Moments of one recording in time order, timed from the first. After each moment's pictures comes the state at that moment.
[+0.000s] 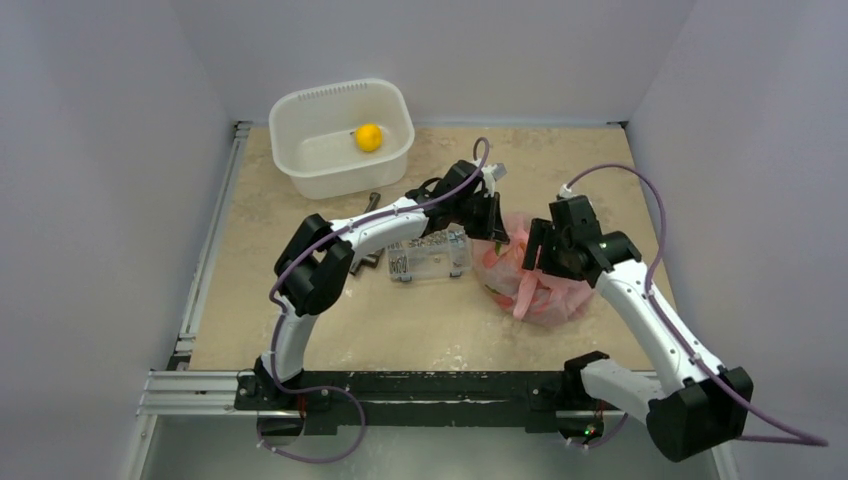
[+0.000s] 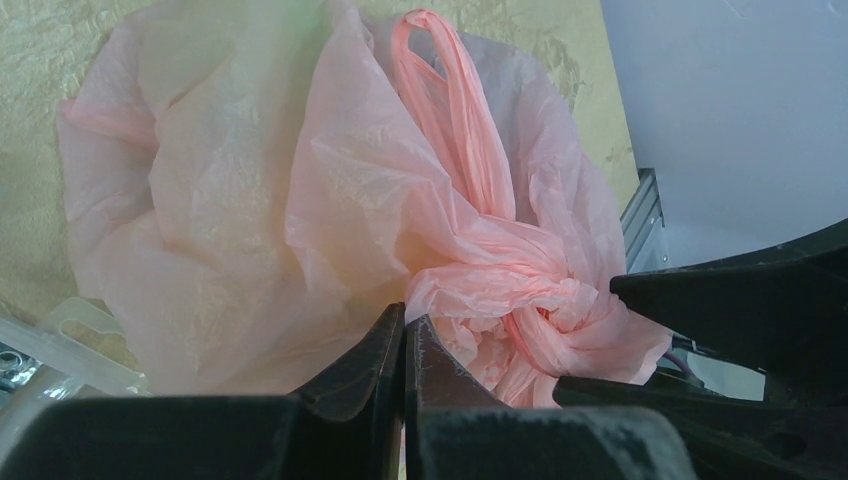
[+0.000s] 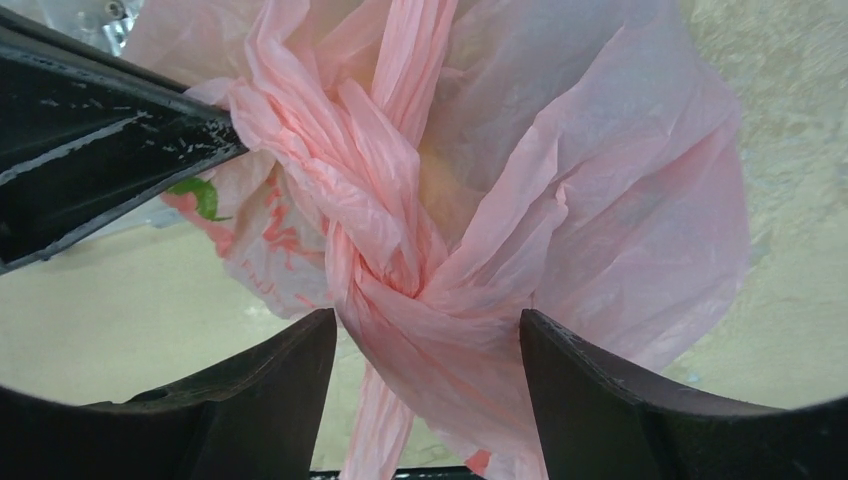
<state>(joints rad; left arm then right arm) -0.82 2.10 1.66 -0.20 0.42 -0.67 0.29 1.03 0.92 -0.87 0.12 0.50</state>
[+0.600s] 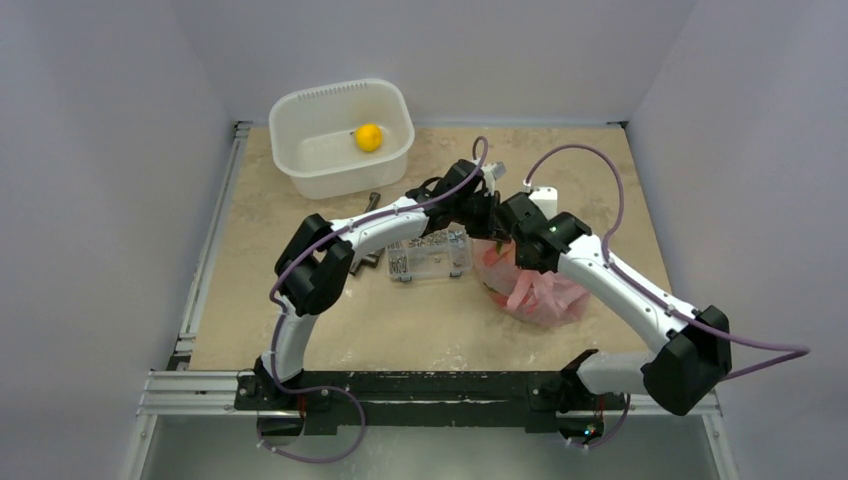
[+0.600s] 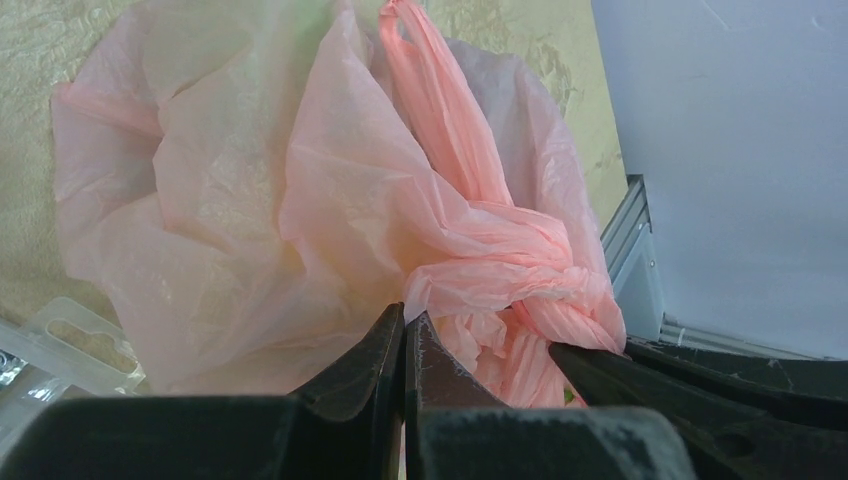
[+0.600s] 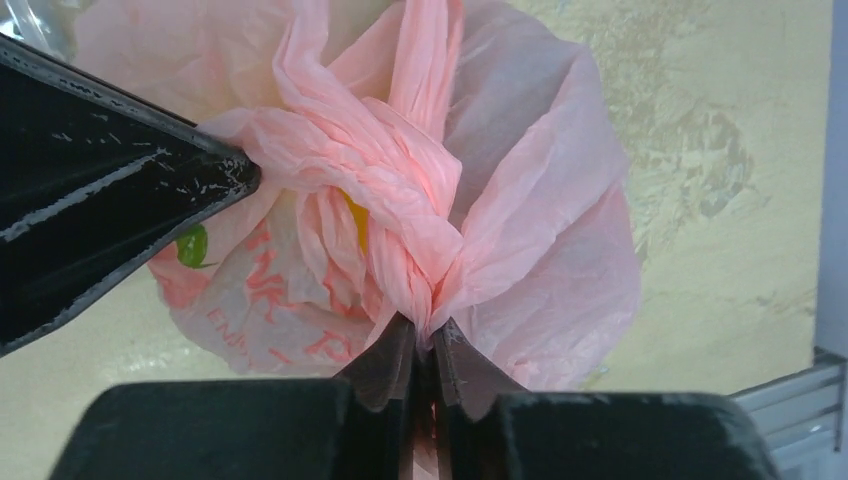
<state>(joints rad) -0.82 2.10 1.66 -0.20 0.42 -0.70 0.61 1.30 1.09 -1.00 0.58 0.60</state>
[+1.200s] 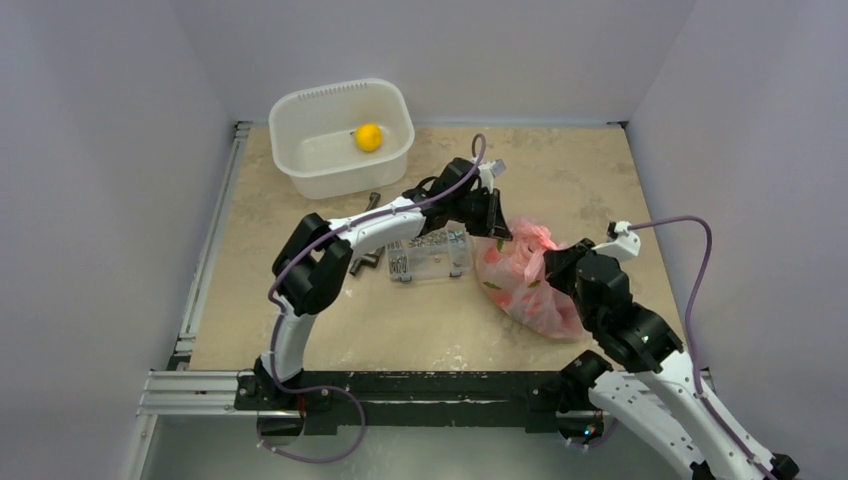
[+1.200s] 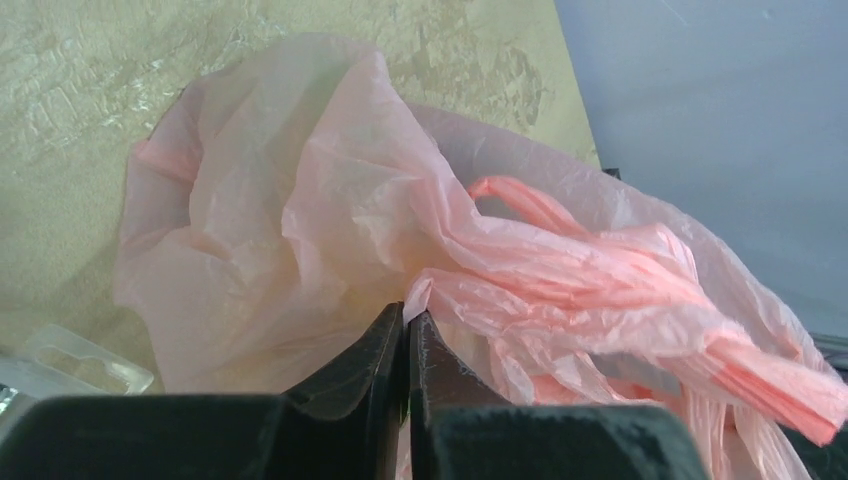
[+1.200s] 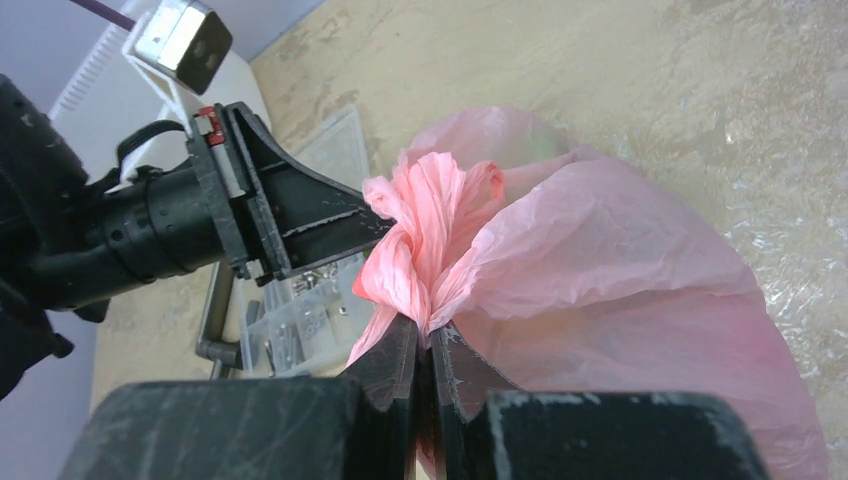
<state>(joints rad) -0.81 2.10 1.64 -0.12 0.47 -0.71 0.61 0.50 0.71 -0.65 0.56 0.86</state>
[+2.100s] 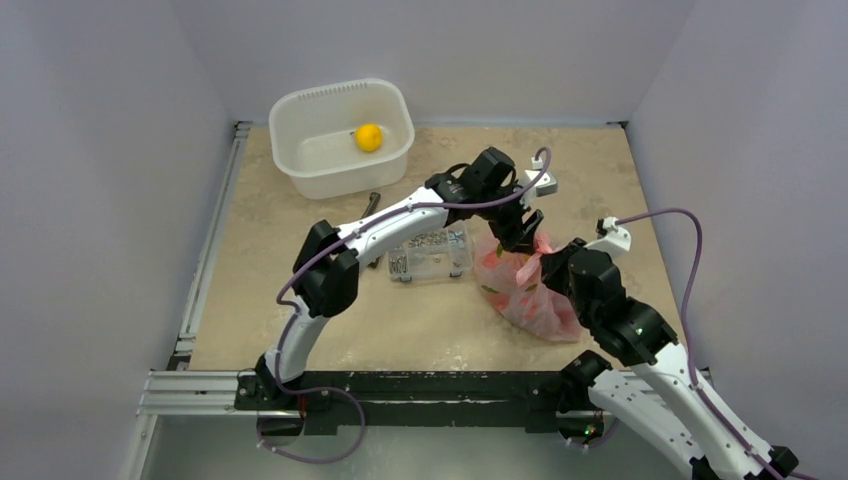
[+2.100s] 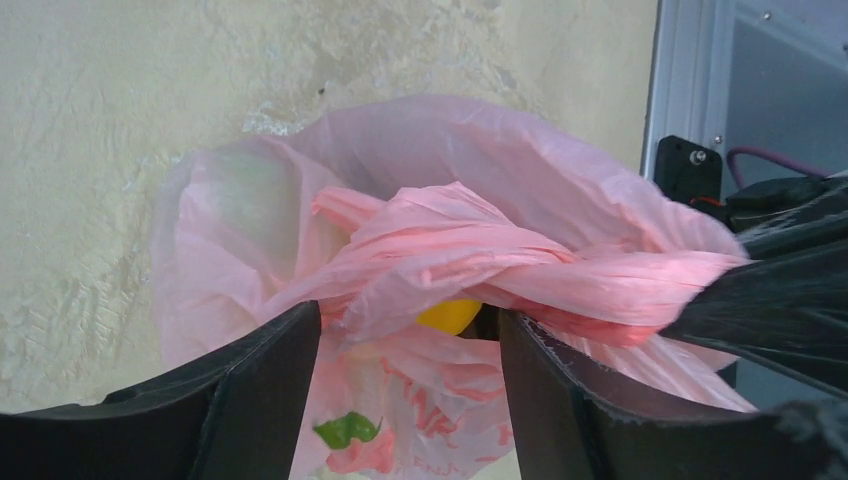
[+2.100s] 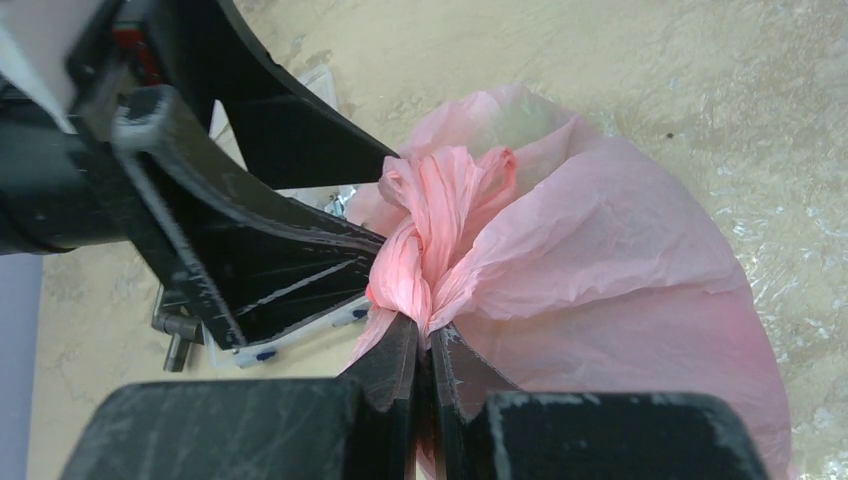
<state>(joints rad) -0.90 2.17 2.02 -0.50 0.54 0.03 0.61 0.57 0.72 -0.68 0.53 0.82</state>
